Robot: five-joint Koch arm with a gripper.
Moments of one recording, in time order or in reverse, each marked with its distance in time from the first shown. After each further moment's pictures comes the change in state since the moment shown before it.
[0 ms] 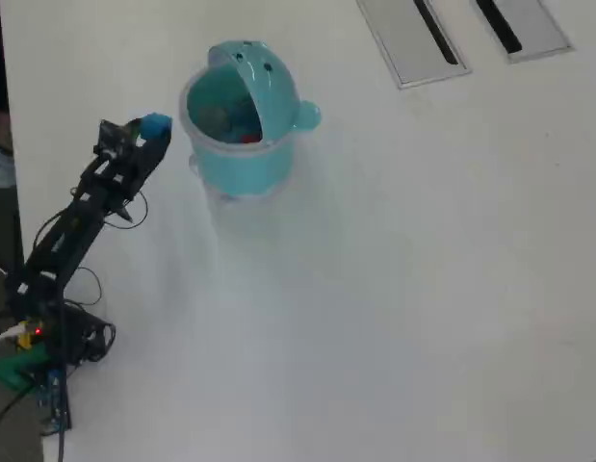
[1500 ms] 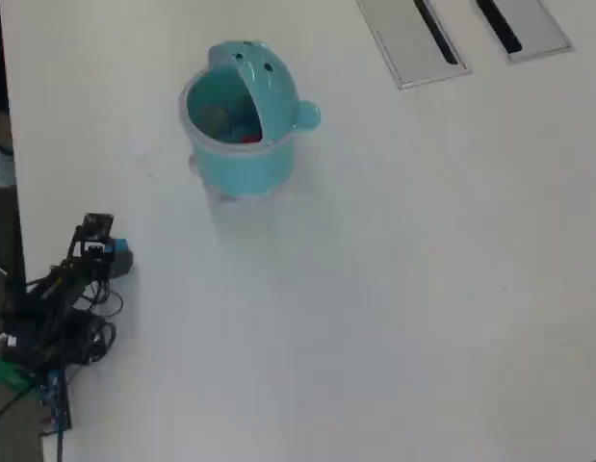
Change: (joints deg) arm -13.6 21.7 57.9 14.2 -5.2
